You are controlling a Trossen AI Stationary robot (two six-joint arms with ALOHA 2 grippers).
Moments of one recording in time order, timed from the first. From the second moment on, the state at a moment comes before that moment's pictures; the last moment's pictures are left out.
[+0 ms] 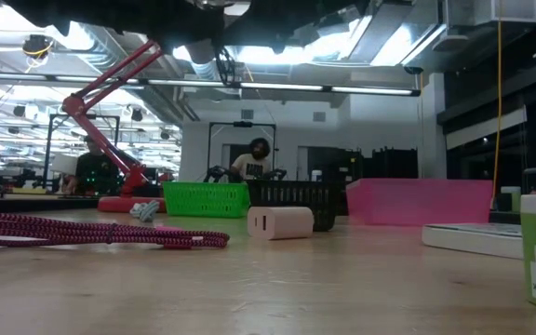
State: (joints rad) left arm 0.05 0.99 0.53 0.46 -0.20 0.13; right arm -0.10 1.74 1.44 -0.09 -0.05 -0.16
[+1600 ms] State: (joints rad) left arm 0.14 0.83 0.53 0.07 -0.27 0.15; right arm -0.11 1.27 0.72 0.28 0.05 0.05
